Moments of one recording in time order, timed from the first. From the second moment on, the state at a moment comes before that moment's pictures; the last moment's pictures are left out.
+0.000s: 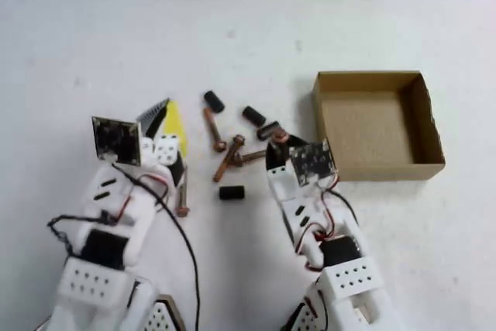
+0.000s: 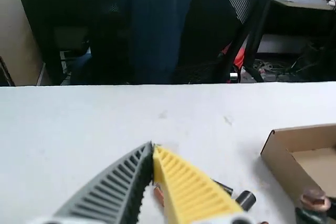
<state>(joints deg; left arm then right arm) 8.1 -77.8 75.3 26.2 6.9 -19.7 -68.7 89.1 9.8 9.1</state>
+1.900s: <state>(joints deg) -0.2 -103.9 94.7 61.8 2.2 4.7 23.4 -1.1 47.2 14.6</state>
